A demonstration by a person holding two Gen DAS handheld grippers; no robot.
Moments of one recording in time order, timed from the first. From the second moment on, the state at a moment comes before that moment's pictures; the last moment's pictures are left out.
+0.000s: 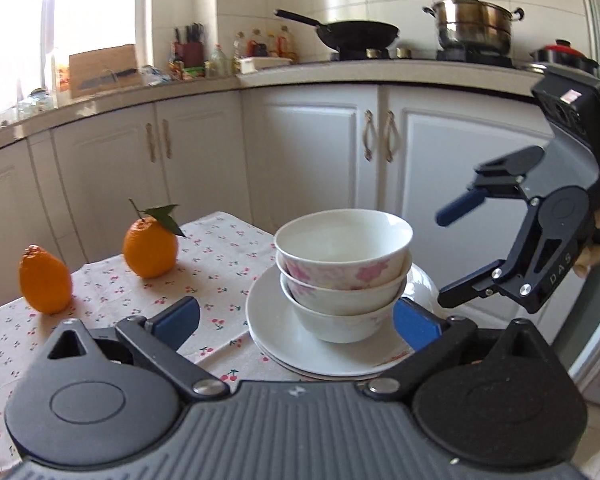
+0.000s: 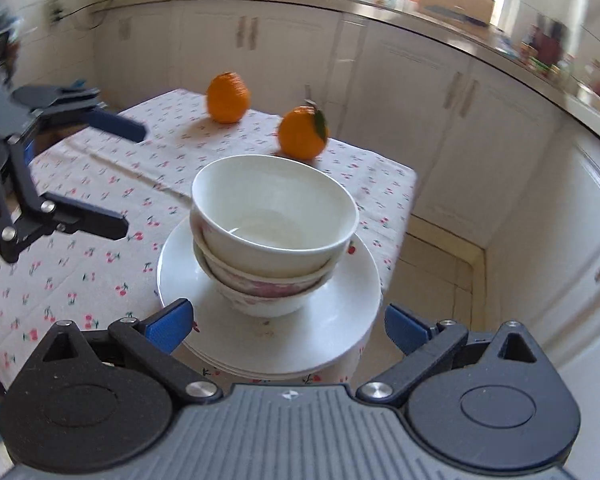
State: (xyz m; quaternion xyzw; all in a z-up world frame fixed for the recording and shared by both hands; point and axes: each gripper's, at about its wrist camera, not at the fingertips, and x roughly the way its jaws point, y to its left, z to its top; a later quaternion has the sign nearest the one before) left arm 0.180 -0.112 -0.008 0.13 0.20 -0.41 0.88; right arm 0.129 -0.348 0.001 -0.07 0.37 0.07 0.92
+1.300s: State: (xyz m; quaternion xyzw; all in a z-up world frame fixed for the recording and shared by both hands) left arm 0.107 -0.098 0.026 0.07 0.26 -0.18 0.95; right arm 0.065 -0.274 0.035 0.01 0.31 -0.15 0.94
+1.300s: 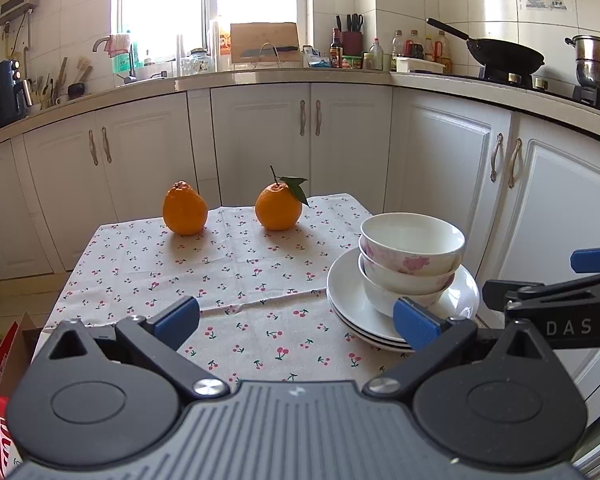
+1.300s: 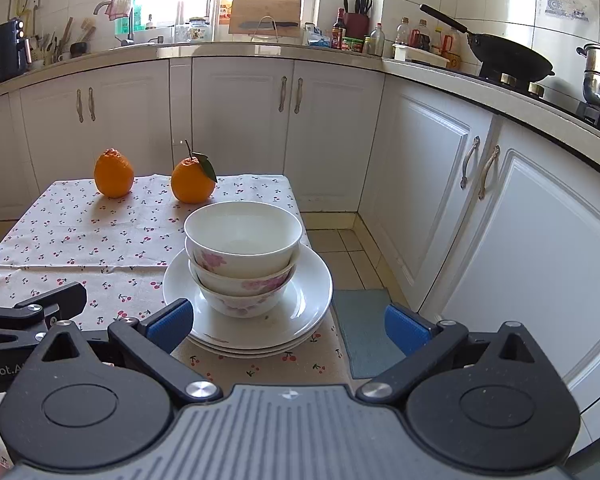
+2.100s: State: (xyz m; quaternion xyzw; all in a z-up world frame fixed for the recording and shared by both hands) left arm 0.108 -0.099 0.027 0.07 0.26 -0.18 0.95; right arm 0.066 -0.275 0.036 0.00 0.31 -0.15 0.94
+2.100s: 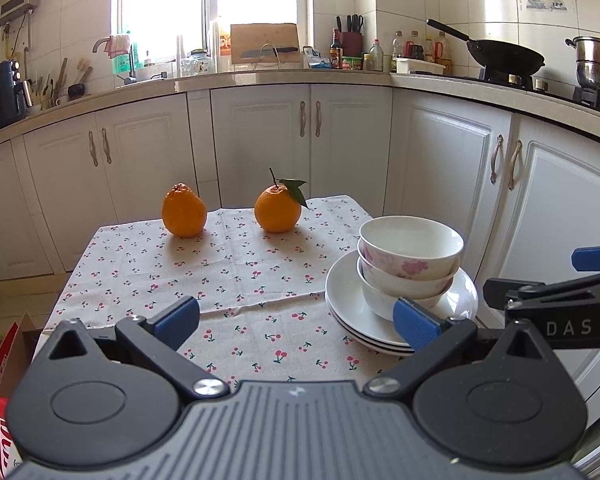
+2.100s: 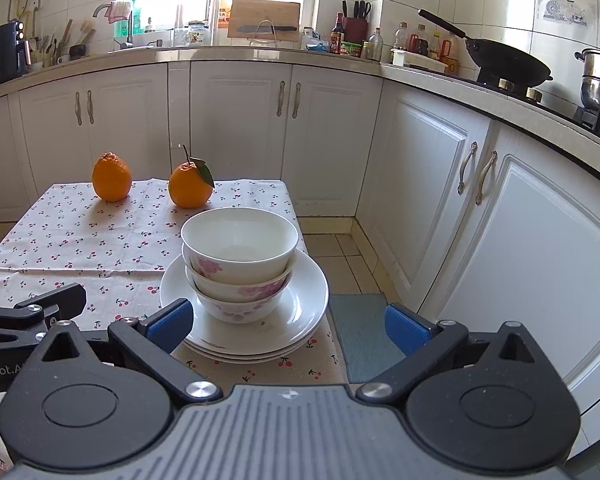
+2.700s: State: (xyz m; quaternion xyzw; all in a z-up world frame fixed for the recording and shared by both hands) left arm 0.107 -0.100 0.029 0.07 0.26 -0.18 0.95; right arm 0.066 -0.275 0.037 0.00 0.31 -0.15 0.94
